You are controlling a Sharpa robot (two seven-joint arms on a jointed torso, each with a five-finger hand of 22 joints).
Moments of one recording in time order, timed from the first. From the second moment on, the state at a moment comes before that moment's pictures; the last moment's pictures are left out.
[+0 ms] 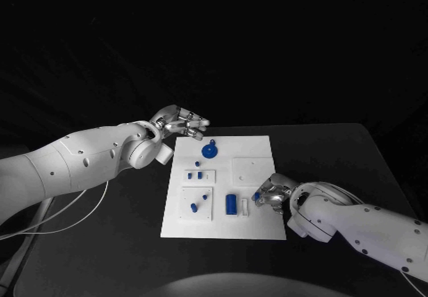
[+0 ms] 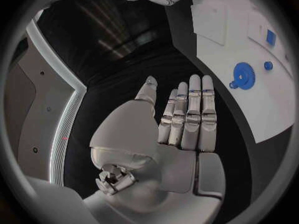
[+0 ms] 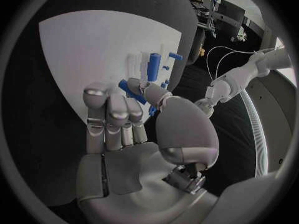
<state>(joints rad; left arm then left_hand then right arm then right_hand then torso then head) 1.20 -0.74 -0.06 1.20 -0.41 -0.13 0.26 1.28 0.05 -0.08 0.01 0.11 1.02 0.14 0.08 0.07 1.21 0.10 0.06 0.06 1.31 0.08 0.07 0.11 0.05 1.16 0.06 0.11 0.10 0.89 -0.75 0.06 1.57 -1.15 -0.26 -0.51 1.11 -0.09 0.68 -0.28 0.44 1.17 0.08 0.06 0.16 1.33 -0.03 1.13 1.21 1.45 -0.09 1.03 1.20 0.09 1.46 -0.11 0.71 1.31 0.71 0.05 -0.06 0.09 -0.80</state>
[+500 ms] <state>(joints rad) 1.20 -0.74 -0.06 1.20 -0.41 -0.13 0.26 1.28 0.05 -0.08 0.01 0.11 1.02 0.14 0.08 0.07 1.21 0.10 0.06 0.06 1.31 0.08 0.07 0.11 0.05 1.16 0.06 0.11 0.10 0.89 -0.74 0.06 1.57 -1.13 -0.22 -0.54 1.11 -0.08 0.54 -0.26 0.44 1.18 0.07 0.06 0.16 1.33 -0.03 1.13 1.21 1.45 -0.09 1.02 1.20 0.09 1.46 -0.11 0.68 1.31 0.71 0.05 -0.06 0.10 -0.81</state>
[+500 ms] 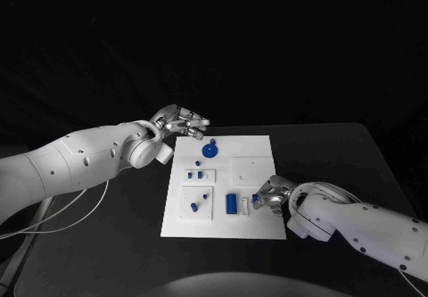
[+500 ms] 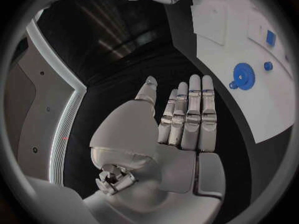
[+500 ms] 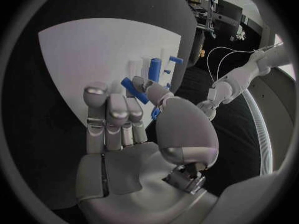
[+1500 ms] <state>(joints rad) 1.20 -0.74 -0.06 1.20 -0.41 -0.12 0.25 1.28 0.05 -0.08 0.01 0.11 1.02 0.14 0.08 0.07 1.20 0.11 0.06 0.06 1.30 0.08 0.07 0.11 0.05 1.15 0.06 0.11 0.09 0.89 -0.71 0.06 1.55 -1.13 -0.15 -0.59 1.10 -0.11 0.38 -0.01 0.17 1.23 0.03 0.07 0.16 1.33 -0.04 1.12 1.20 1.45 -0.09 1.02 1.20 0.08 1.46 -0.11 0.62 1.31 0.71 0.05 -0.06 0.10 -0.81</state>
